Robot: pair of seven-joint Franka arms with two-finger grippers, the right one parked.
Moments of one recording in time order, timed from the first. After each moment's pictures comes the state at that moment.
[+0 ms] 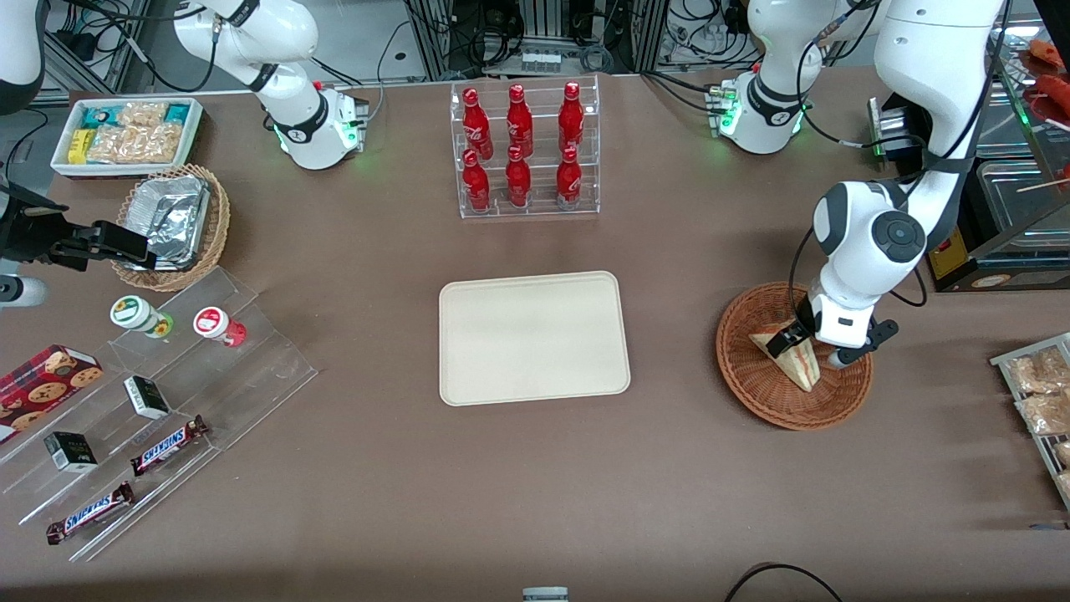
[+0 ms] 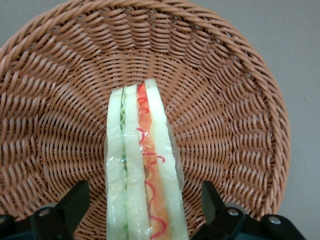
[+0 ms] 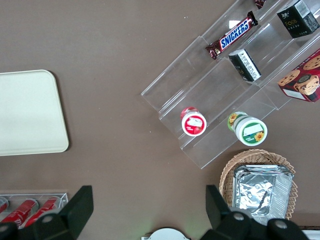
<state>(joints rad) -0.02 0.26 -0.07 -2.31 0.00 2.67 -0.62</state>
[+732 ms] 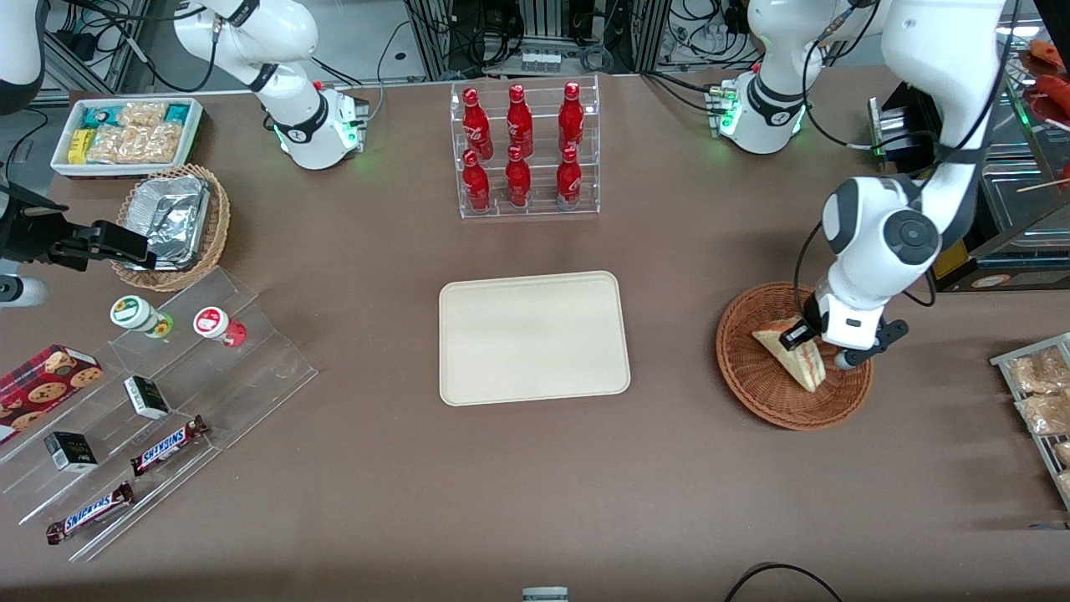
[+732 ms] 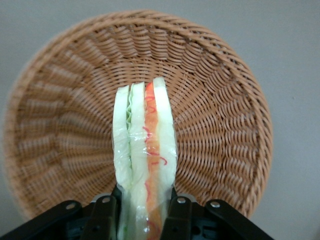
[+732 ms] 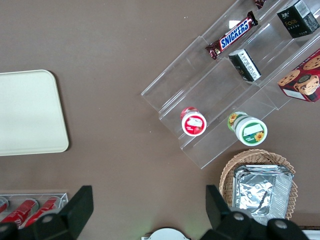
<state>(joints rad) -0.02 0.18 -0.08 -2.19 0.04 2.41 -0.62</state>
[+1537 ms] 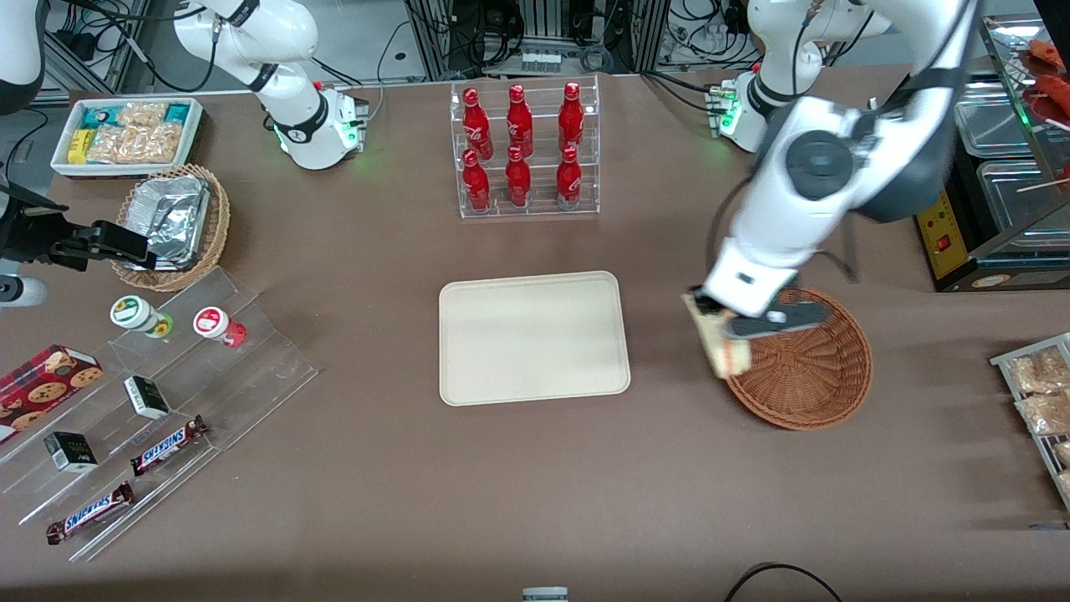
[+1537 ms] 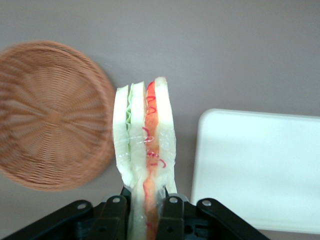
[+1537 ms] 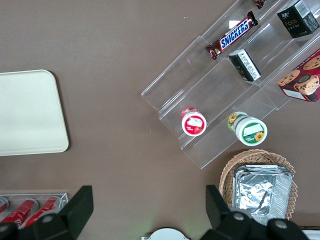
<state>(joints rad) -0.11 0.20 -0.39 -1.80 0.10 2.01 -0.67</state>
